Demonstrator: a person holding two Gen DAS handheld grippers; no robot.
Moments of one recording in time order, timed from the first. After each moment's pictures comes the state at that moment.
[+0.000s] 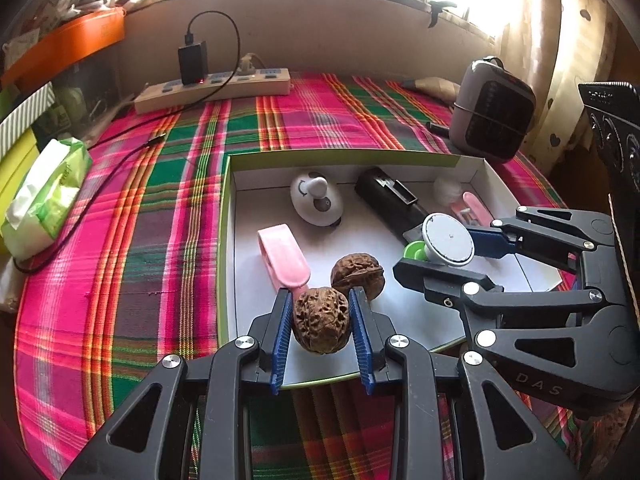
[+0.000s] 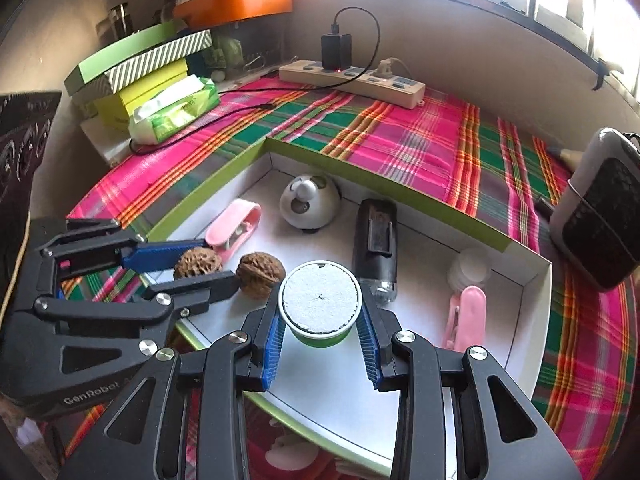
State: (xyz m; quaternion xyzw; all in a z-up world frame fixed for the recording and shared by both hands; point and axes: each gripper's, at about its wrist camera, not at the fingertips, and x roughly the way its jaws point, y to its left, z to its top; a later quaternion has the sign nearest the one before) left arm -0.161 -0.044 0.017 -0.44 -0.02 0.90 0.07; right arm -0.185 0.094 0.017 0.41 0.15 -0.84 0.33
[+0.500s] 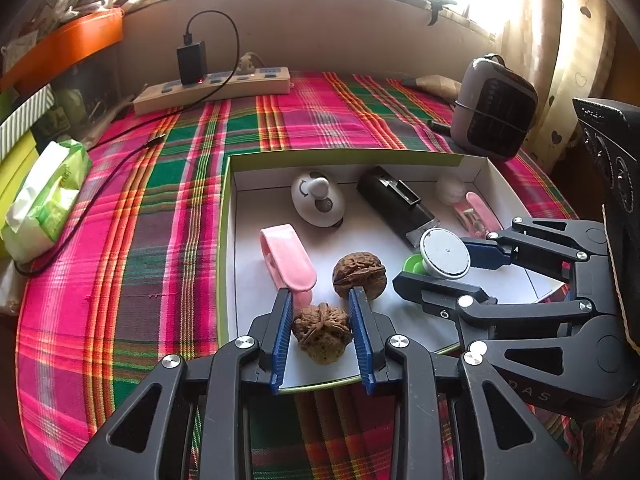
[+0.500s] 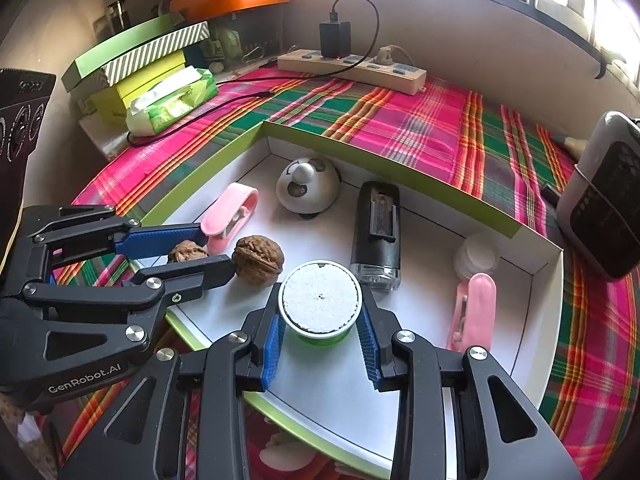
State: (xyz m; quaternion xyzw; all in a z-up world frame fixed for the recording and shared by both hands) left arm -0.163 -0.043 0.017 -0.44 -0.02 0.90 0.07; right arm -0.188 0.095 0.009 0.43 0.14 -0.83 0.33
